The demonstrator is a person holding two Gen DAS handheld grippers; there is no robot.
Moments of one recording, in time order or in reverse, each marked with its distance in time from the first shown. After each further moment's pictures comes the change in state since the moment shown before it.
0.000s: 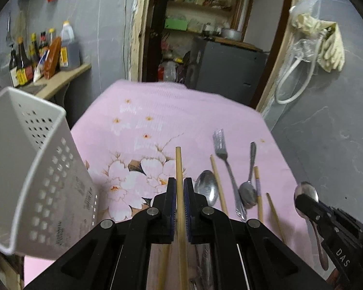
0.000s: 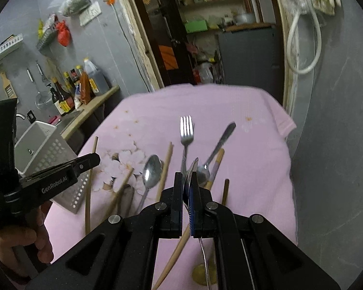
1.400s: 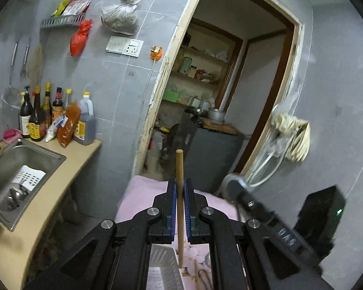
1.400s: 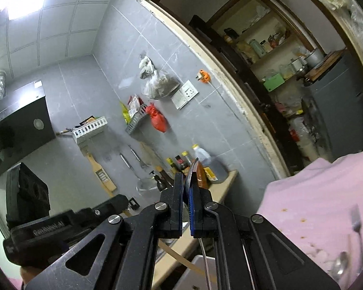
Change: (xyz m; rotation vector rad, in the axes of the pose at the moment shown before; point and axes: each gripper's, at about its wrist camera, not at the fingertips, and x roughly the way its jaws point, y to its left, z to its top) left arm -0.181 0.163 0.136 -0.093 -0.353 -0.215; right arm -0.008 0.198 0.102 0.176 -0.414 0.570
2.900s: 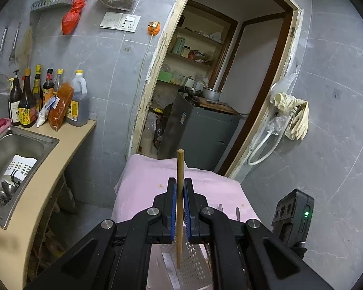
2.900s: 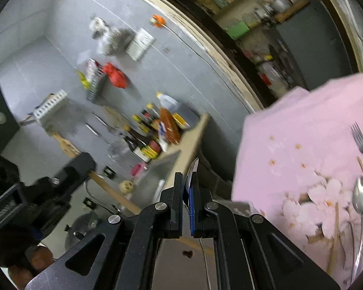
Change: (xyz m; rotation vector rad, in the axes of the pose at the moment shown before) left arm 0.026 0.033 -0.034 0.031 0.119 -0.037; right arm 0.048 -0.029 -0.078 0.204 0.286 -0.204
